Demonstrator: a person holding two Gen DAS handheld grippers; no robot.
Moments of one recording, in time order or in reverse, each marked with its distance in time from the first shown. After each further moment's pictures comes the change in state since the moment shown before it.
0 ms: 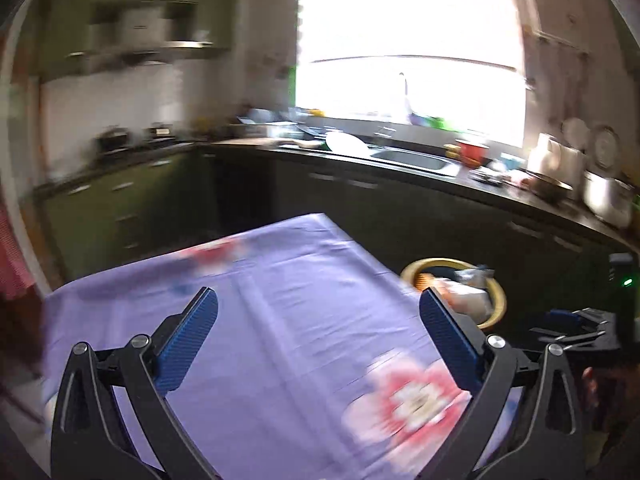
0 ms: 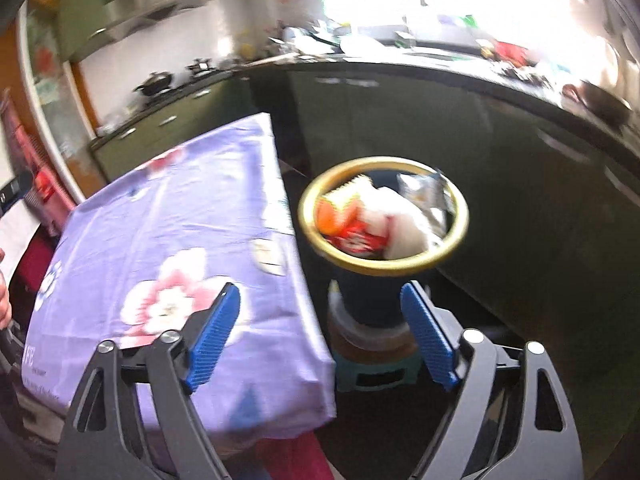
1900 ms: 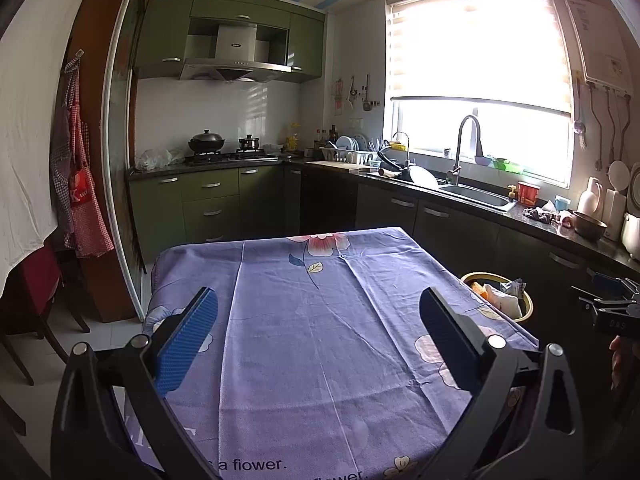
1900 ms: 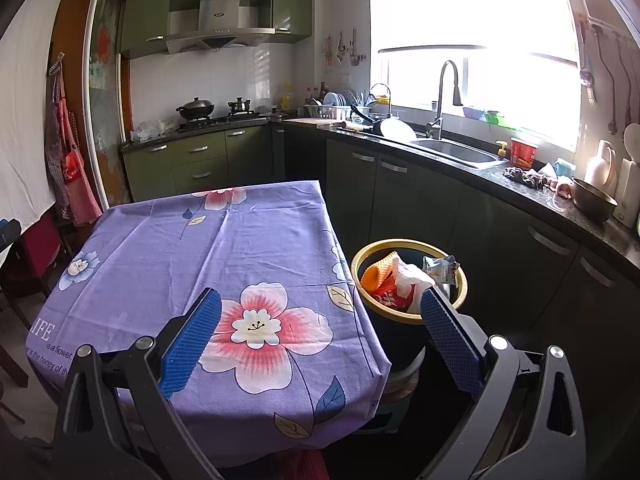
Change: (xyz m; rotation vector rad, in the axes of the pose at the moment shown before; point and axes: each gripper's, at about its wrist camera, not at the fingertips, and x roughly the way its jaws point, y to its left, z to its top) left arm -0.155 0.046 -0.063 -0.123 -0.102 0.213; right arm -0.109 0.096 -0.017 -0.185 -0.230 -0.033
